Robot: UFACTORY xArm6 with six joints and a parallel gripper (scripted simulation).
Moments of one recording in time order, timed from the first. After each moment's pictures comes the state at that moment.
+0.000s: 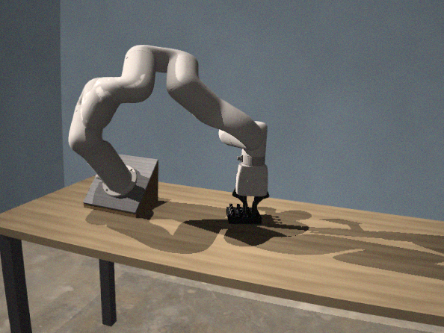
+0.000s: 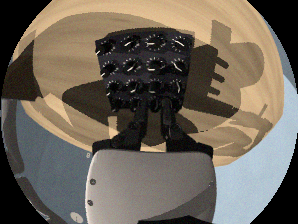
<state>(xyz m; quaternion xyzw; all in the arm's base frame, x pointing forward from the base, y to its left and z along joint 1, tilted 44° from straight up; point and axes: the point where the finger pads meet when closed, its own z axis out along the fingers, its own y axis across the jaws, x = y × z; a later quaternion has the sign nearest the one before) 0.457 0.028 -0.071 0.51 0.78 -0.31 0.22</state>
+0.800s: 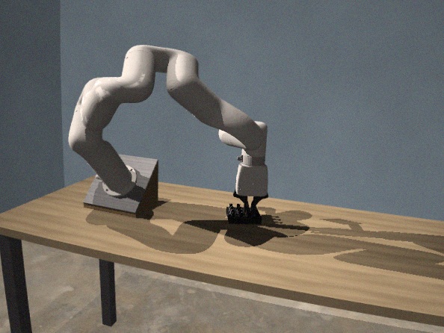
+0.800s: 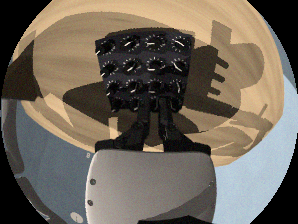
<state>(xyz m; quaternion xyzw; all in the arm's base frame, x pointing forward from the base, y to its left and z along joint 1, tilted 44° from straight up) 0.457 0.028 -0.071 0.51 0.78 -0.31 0.22</state>
